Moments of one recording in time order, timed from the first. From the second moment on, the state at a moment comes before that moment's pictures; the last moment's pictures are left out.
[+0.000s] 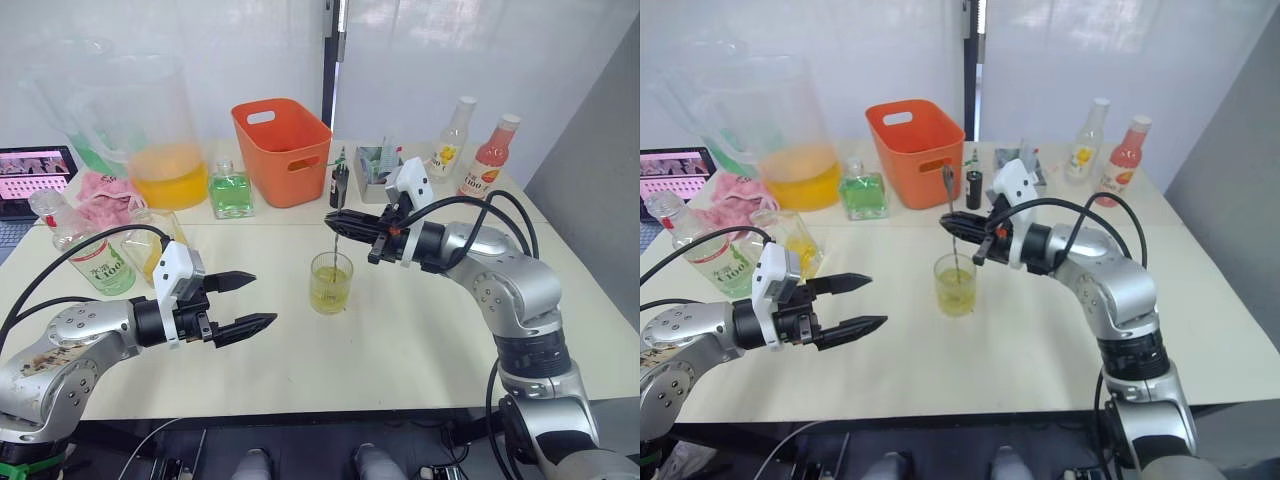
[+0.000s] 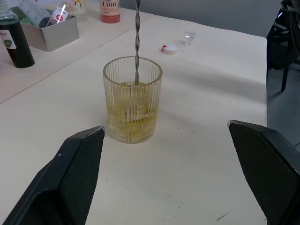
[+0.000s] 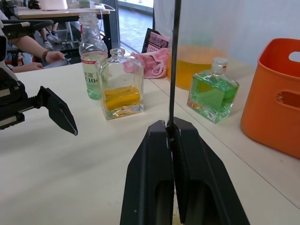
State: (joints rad) left arm -0.16 0.82 0.25 -0.50 -0.76 0.69 -0.90; right arm -0.78 -0.43 0.07 -0.20 0.49 0.69 0.74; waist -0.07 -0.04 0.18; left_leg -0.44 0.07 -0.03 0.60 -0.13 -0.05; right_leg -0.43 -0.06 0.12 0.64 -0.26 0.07
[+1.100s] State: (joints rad) left arm -0.15 0.81 0.26 -0.50 -0.77 0.68 -0.90; right arm -0.97 -0.57 -0.07 -0.21 0.73 0.94 0.76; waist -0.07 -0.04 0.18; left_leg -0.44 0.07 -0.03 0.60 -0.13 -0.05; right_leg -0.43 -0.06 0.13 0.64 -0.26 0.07
